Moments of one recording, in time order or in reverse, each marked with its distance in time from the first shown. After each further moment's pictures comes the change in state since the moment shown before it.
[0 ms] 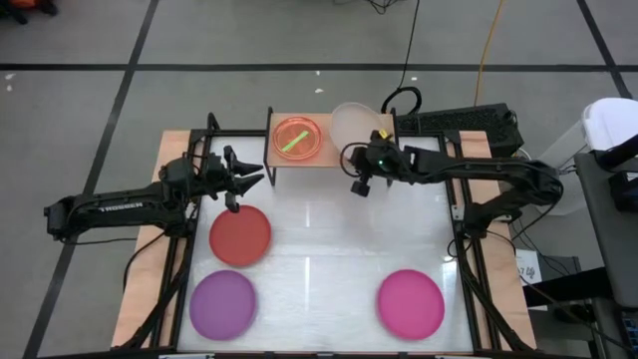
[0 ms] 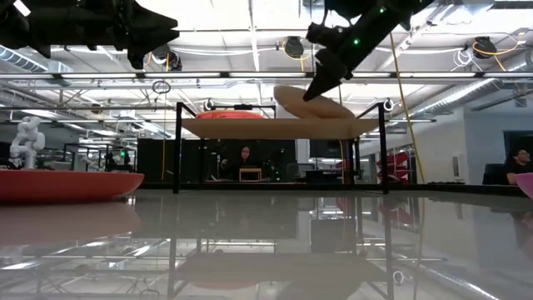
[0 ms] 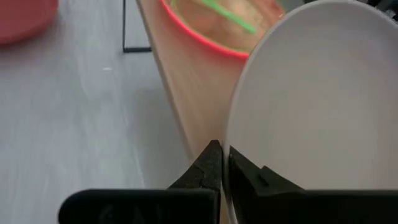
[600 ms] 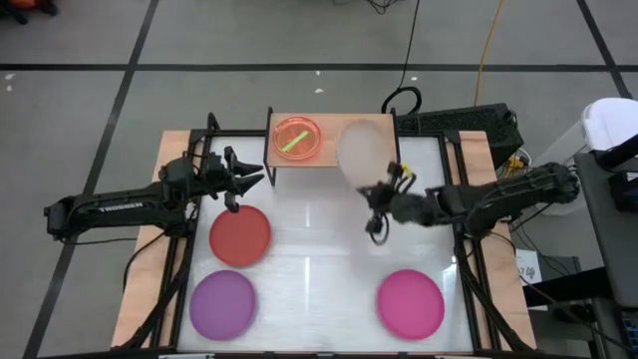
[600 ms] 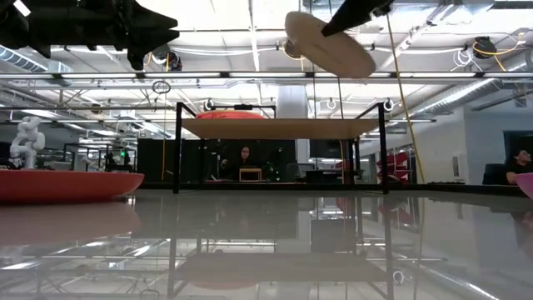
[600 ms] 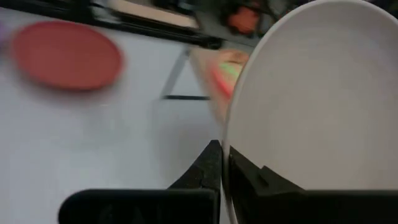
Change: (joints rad) left arm -0.001 0.000 0.000 0.000 0.002 -0.033; right arm 0.432 -0.175 0.000 -0.087 0.400 0.118
